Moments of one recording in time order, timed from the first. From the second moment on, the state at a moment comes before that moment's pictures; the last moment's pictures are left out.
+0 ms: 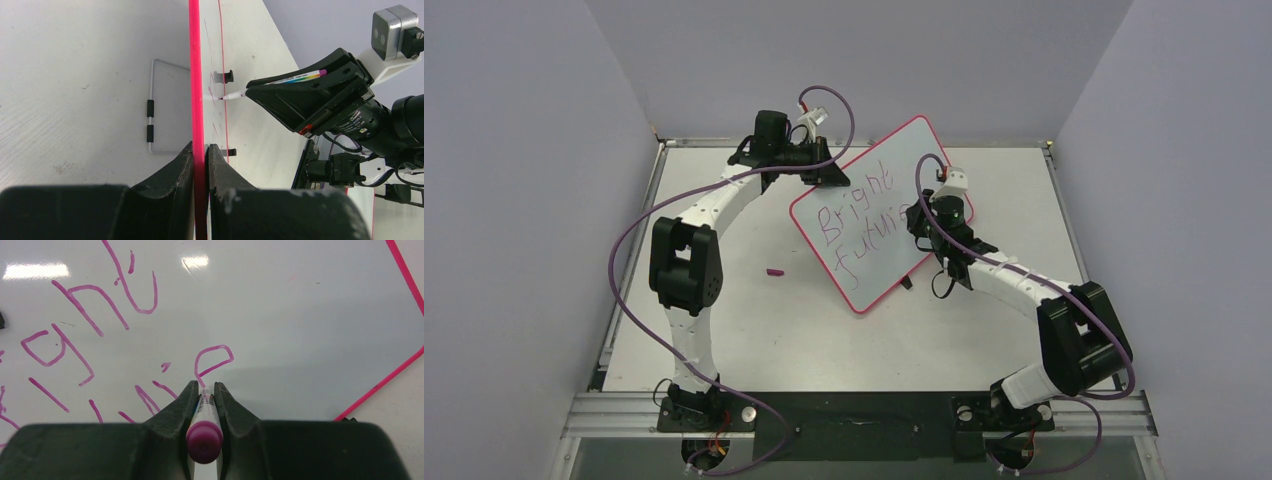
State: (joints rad) left arm -0.32 2.04 1.75 -0.27 0.85 -0.36; right arm 0.45 1.48 0.82 0.29 0.19 0.44
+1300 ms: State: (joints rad) left arm -0.32 2.04 1.75 -0.27 0.85 -0.36; right arm 0.39 1.47 0.86 0.18 0.21 0.42
